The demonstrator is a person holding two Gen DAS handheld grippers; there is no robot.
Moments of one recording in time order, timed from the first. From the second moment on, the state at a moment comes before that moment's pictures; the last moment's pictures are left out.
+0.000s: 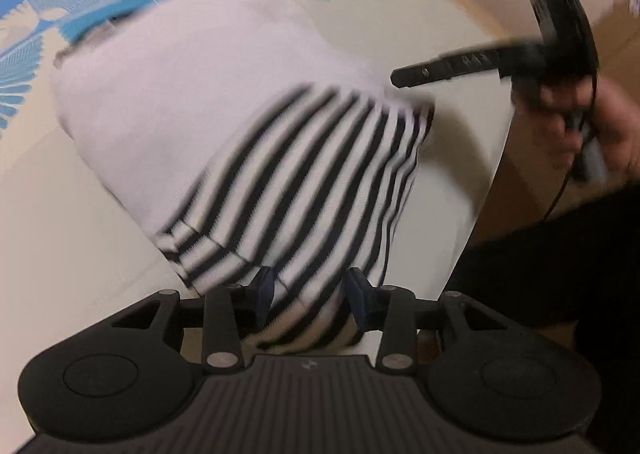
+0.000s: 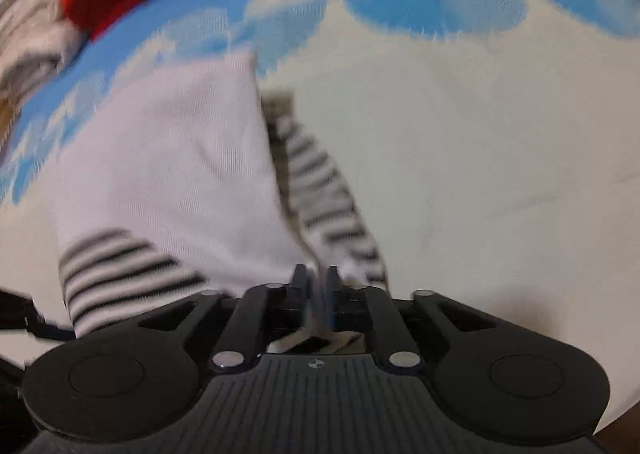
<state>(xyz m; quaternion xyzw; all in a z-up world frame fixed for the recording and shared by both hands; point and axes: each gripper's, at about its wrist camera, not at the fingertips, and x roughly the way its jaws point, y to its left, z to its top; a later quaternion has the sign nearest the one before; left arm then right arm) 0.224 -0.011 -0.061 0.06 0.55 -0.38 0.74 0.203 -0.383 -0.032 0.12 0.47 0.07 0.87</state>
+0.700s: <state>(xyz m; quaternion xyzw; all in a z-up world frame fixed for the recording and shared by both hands) 0.335 0.071 -0.123 -0.33 0.52 -0.19 0.77 0.209 -0.320 -0.069 0.00 0.52 0.18 0.84</state>
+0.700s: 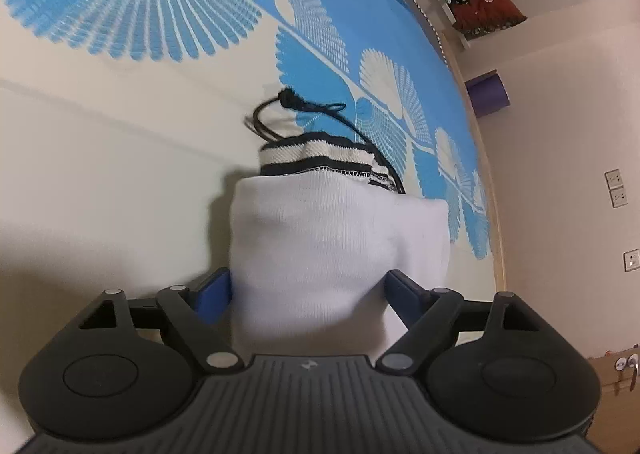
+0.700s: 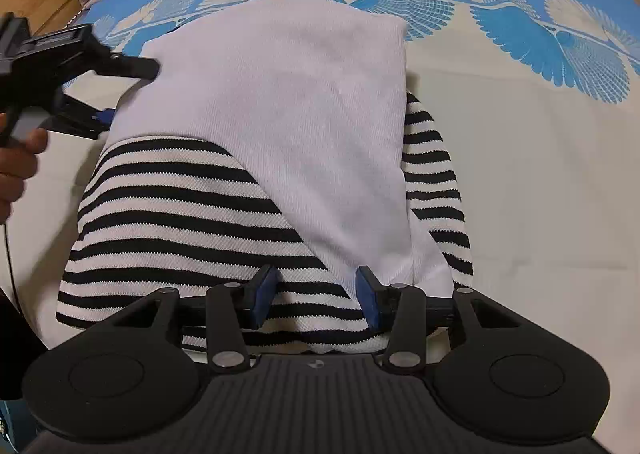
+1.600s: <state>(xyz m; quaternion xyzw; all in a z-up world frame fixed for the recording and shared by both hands) 0.249 0.051 -0.047 0.01 0.51 -0.16 0.85 0.228 -0.266 -0.053 0.05 0.52 0.23 0.82</state>
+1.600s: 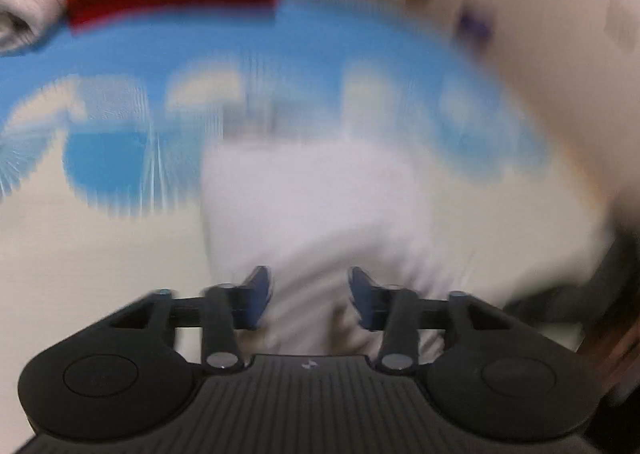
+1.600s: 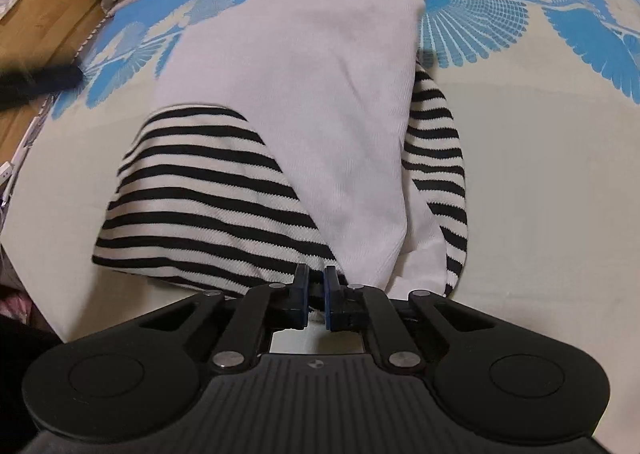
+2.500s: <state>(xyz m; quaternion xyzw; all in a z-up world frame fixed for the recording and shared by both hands) 0.236 0.036 -0.066 0.09 0.51 -0.15 0.84 0.348 -0.293 -0.053 0.31 0.38 0.09 0.87</state>
